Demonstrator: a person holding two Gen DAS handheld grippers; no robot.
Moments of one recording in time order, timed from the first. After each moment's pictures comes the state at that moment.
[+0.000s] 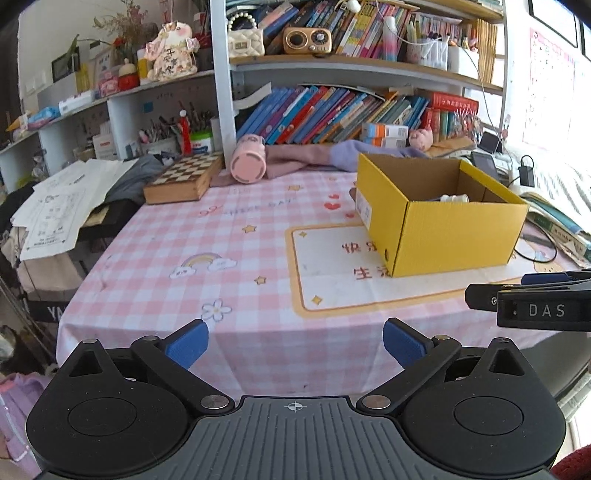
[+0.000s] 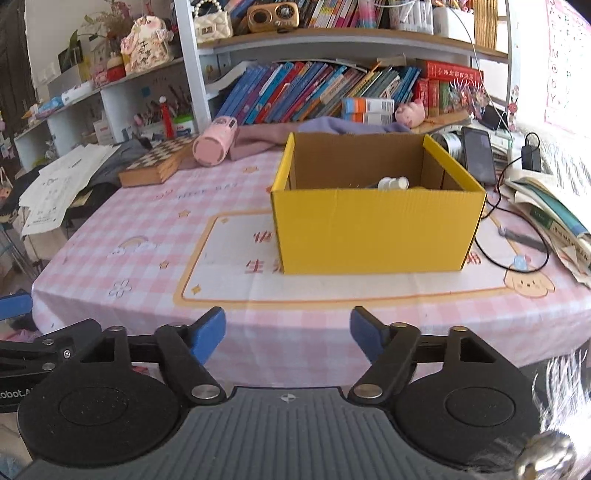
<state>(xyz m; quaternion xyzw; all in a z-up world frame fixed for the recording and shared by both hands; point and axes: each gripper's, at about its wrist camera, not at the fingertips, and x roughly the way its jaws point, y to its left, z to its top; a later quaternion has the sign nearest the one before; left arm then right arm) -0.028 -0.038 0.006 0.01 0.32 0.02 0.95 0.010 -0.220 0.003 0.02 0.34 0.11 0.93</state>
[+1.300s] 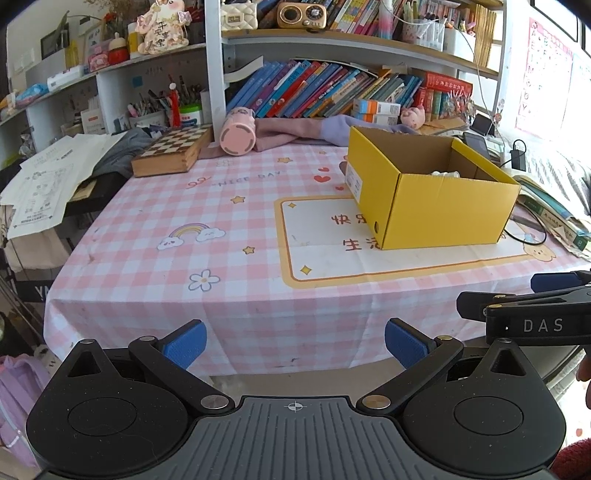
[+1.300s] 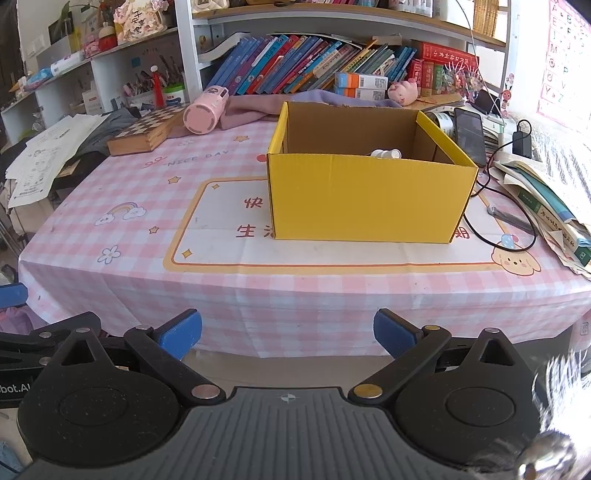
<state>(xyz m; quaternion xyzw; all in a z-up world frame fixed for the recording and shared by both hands) -0.031 -0.033 -0.003 0.00 0.36 0.00 0.93 0.001 -0.215 -0.005 -0.01 0.38 0.09 0.92</state>
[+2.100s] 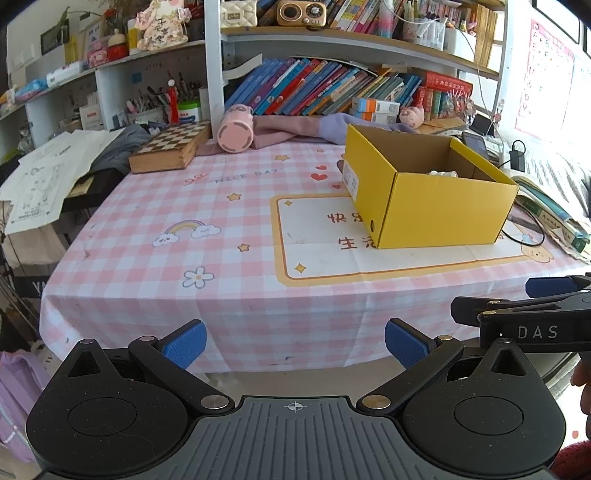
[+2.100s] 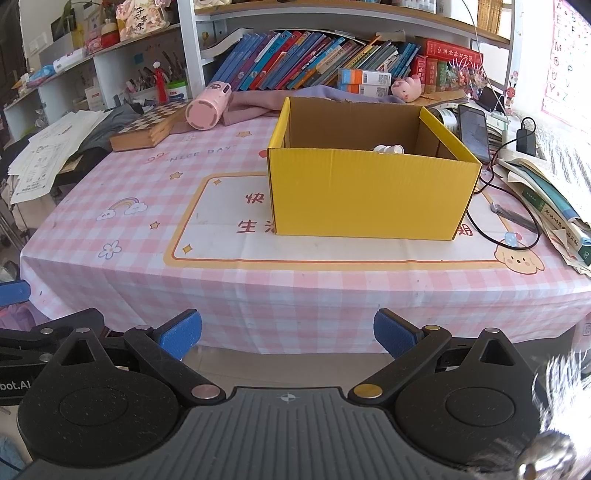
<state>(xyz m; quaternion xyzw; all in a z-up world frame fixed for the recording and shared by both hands) -0.028 -0.039 -0.004 -0.01 0.37 0.00 0.93 0.000 -0.215 -0.011 -0.01 0.38 0.09 0.92</state>
